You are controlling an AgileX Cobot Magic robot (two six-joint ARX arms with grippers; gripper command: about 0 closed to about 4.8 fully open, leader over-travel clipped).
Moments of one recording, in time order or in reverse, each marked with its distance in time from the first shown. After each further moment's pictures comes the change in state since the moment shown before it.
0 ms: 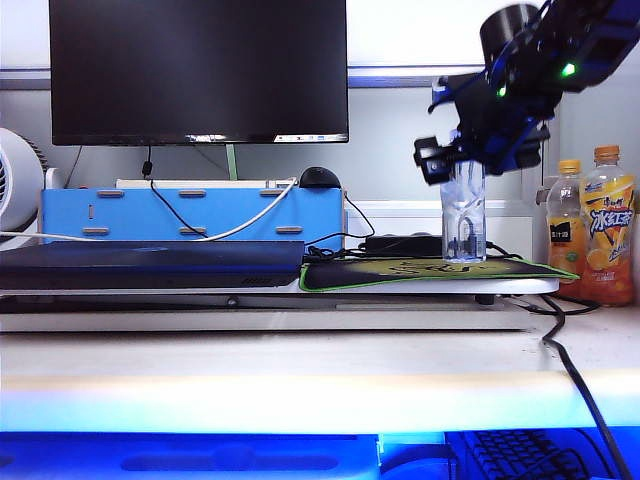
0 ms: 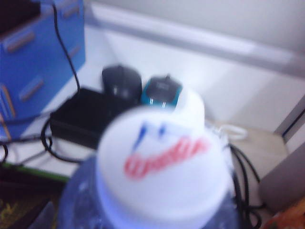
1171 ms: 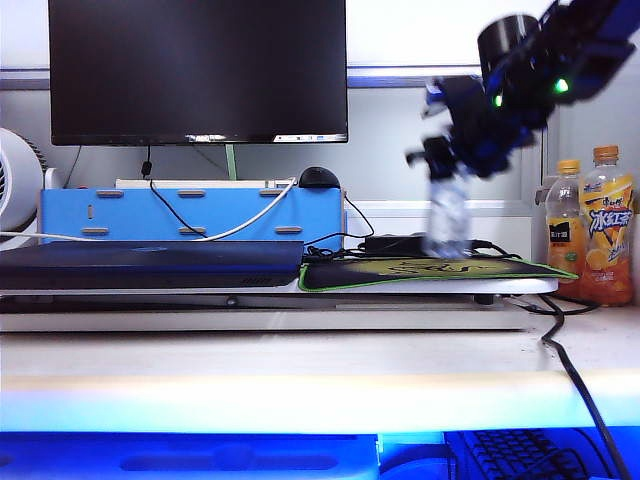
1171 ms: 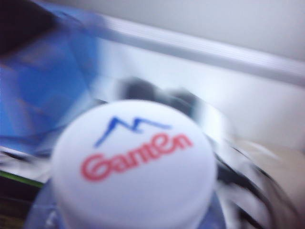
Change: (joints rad) left arm 0.000 0.000 0.000 0.000 0.000 0.000; right arm 0.001 0.042 0.052 0.068 -0.137 0.021
